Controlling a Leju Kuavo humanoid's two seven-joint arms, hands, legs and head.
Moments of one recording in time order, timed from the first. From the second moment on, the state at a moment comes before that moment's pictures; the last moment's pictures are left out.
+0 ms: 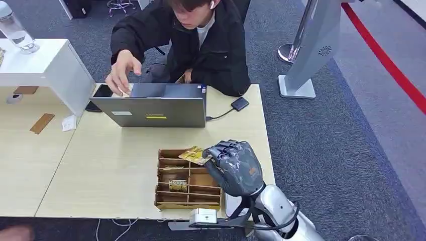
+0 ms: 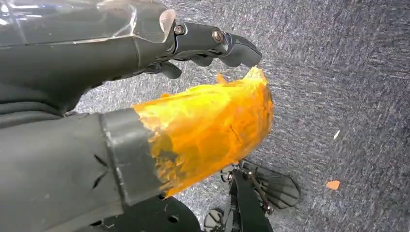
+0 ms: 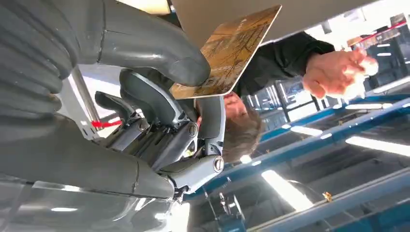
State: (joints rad) left arm -0.07 -0.28 1.10 -0.30 -0.89 0.28 -0.10; right arm -0.22 -0.09 0.74 -1.73 1.08 -0.33 -0.07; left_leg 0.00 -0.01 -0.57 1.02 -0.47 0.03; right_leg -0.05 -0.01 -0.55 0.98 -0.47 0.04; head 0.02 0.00
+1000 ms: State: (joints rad) left arm -0.10 -0.28 1.08 -0.30 -0.97 0.27 -0.07; right arm -0.44 -0.02 0.73 -1.60 1.10 -0.21 0.02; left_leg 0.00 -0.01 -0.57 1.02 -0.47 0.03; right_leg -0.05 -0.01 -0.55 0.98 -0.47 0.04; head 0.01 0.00
